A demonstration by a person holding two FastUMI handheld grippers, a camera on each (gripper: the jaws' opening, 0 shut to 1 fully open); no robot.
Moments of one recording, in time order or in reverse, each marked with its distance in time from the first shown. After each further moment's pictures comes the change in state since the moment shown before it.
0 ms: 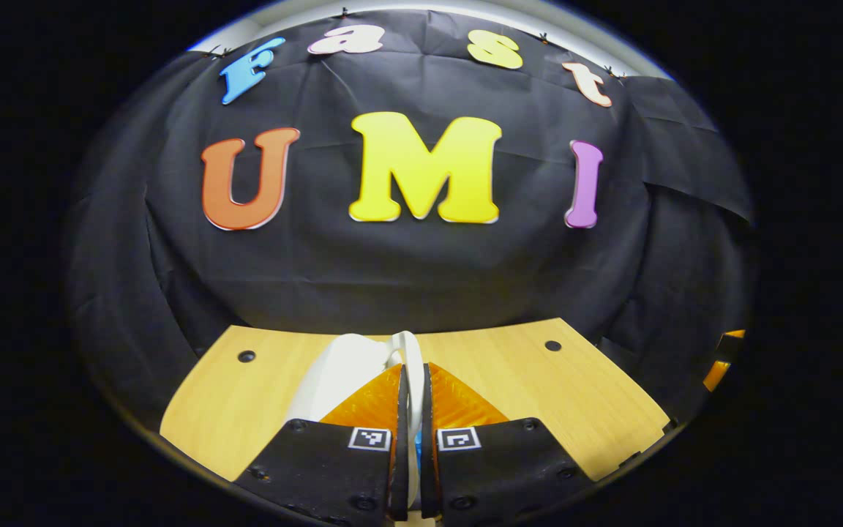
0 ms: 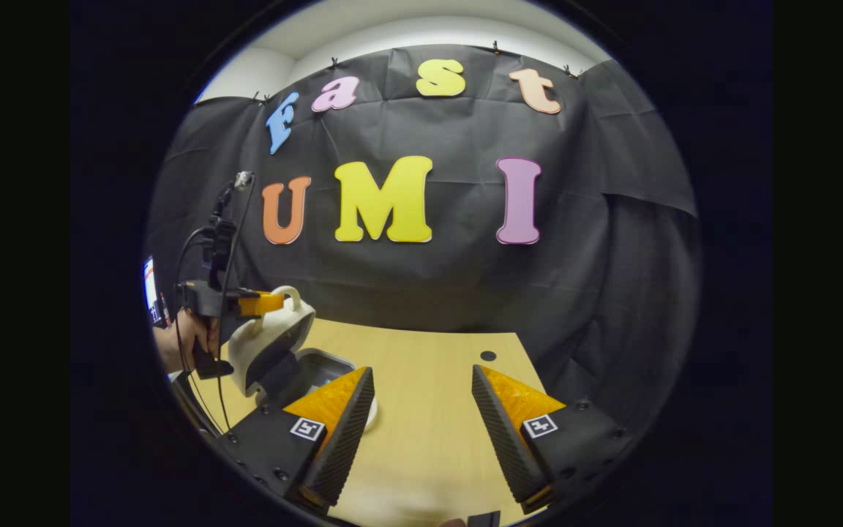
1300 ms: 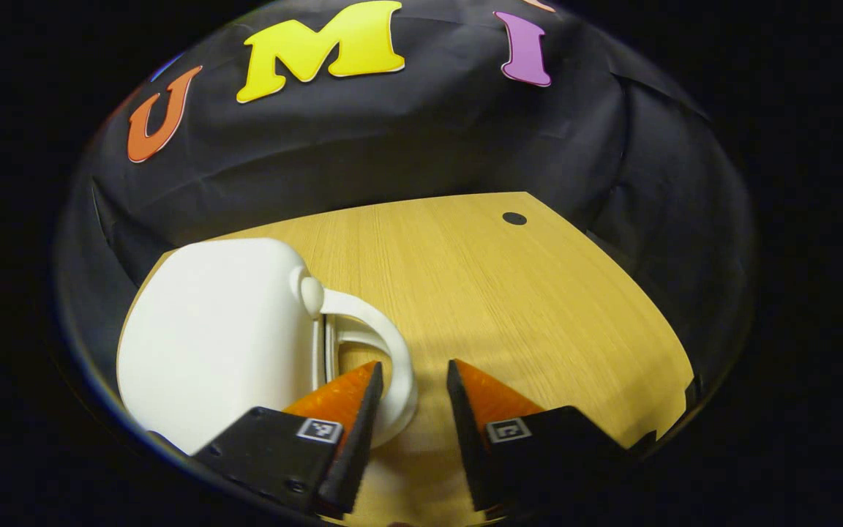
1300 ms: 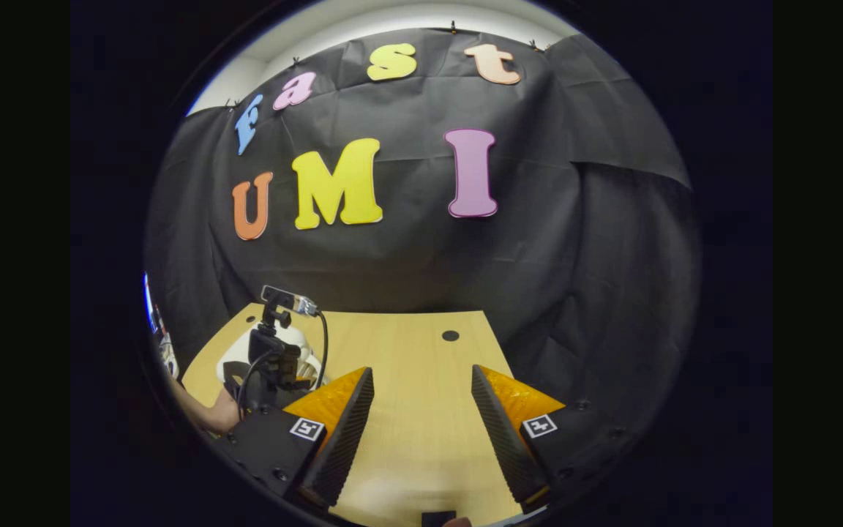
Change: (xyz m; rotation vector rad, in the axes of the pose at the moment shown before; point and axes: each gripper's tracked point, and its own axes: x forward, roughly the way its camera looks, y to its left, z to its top) left arm 0.064 -0.137 -0.181 0.079 0.373 -0.047; right arm 0.015 -0.085 -0.025 0.070 0.061 -0.047
